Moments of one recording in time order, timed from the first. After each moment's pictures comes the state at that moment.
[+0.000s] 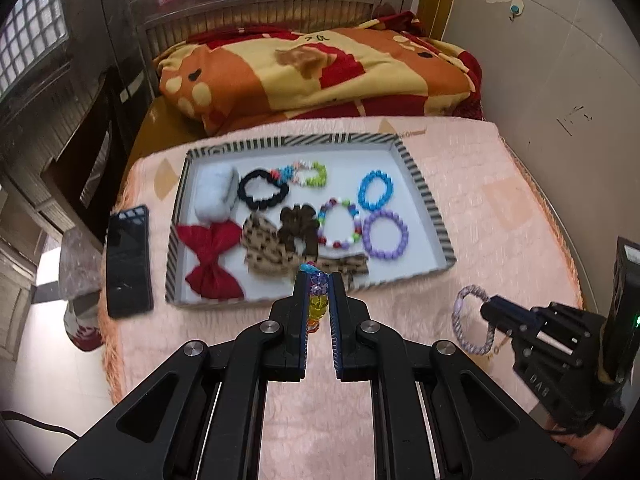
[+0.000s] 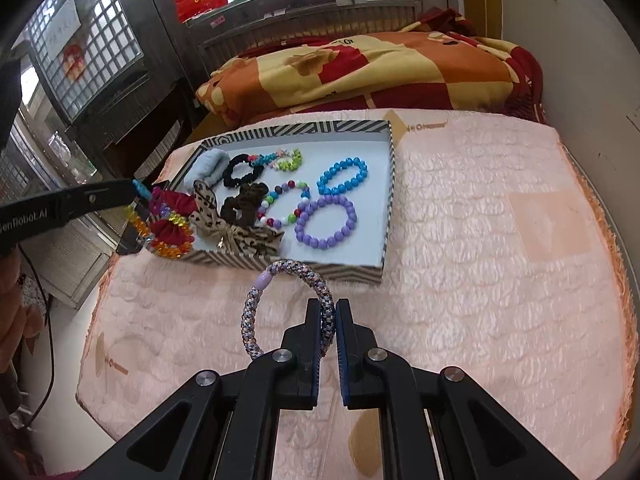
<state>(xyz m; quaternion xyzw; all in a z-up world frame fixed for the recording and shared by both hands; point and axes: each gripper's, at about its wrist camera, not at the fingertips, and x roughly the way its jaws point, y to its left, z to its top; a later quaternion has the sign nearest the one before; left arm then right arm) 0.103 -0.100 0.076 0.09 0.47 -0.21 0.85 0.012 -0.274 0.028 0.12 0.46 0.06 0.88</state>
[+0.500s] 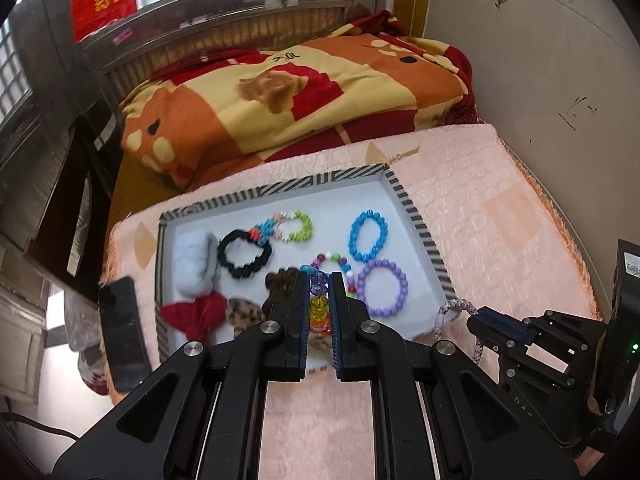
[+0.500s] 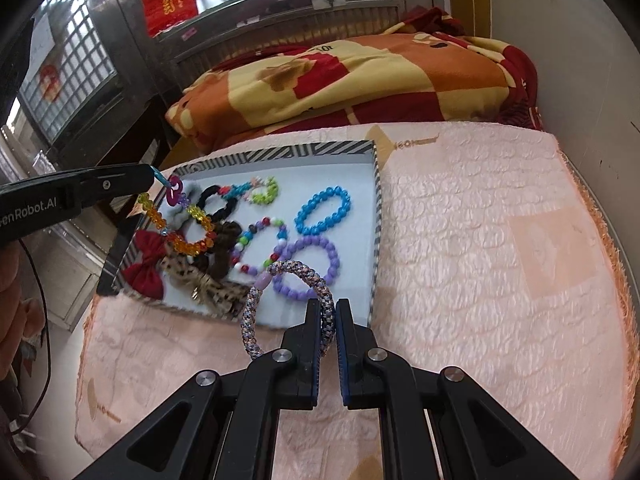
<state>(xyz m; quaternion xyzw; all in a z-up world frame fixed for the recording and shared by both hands) 0.157 -0.153 0.083 0.14 0.45 -0.23 0.85 0.064 -0.287 0.025 0.13 0.46 0.03 0.88</state>
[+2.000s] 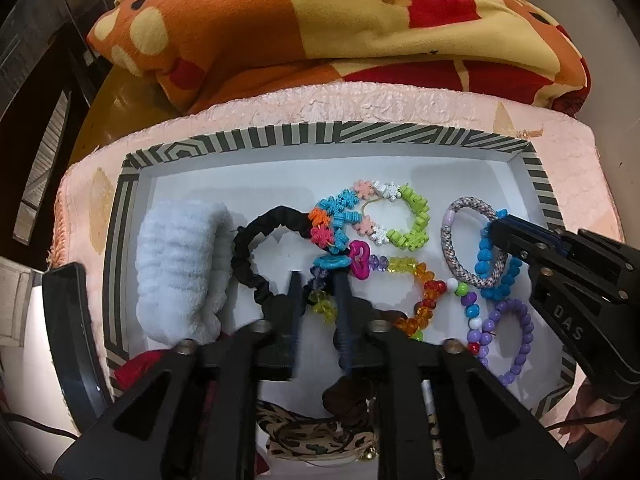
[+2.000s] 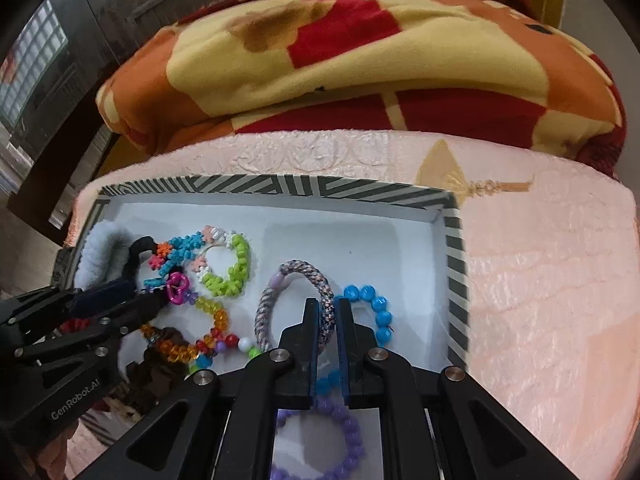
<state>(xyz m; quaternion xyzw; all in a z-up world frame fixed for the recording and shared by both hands) 0.287 -0.131 -0.043 0.09 0.56 -0.16 0.81 0.237 -0.265 -0.024 0.10 0.53 0.04 0.84</state>
